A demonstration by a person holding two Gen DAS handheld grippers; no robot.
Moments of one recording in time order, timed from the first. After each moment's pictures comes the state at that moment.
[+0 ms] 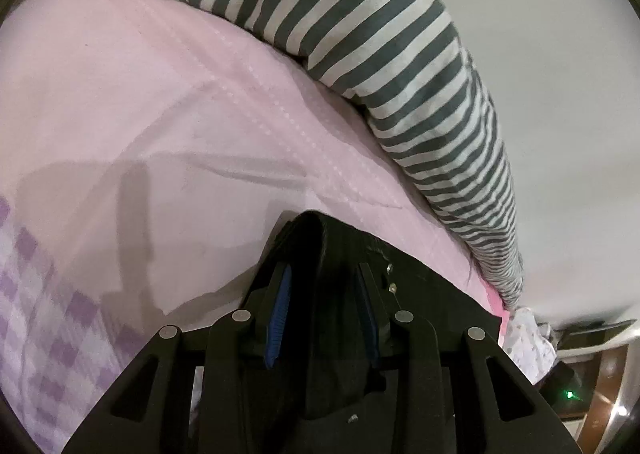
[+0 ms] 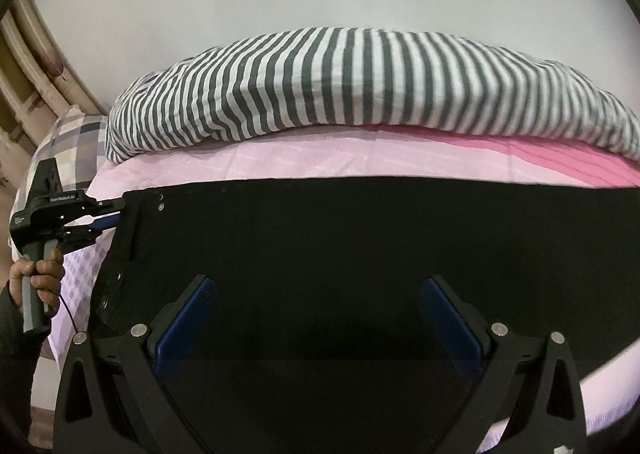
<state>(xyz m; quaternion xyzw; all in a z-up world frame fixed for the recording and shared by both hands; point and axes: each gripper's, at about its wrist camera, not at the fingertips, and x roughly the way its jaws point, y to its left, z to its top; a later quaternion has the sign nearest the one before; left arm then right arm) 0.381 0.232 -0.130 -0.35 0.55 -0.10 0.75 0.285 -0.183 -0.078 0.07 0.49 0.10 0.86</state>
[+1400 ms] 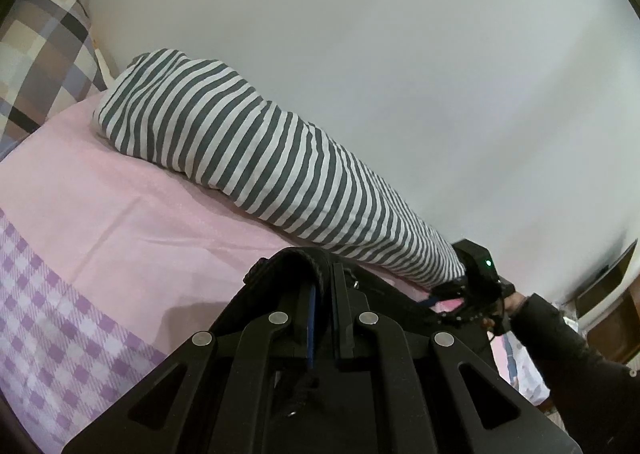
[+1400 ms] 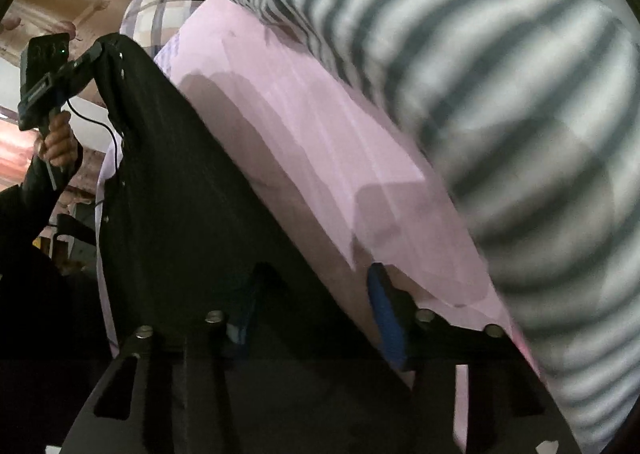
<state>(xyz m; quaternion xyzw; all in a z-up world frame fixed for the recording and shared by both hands) 0.297 0.203 -0.018 -0.28 0.36 -0.17 0.88 0.449 -0.210 -0.121 -0.15 0.63 0.46 0.61</state>
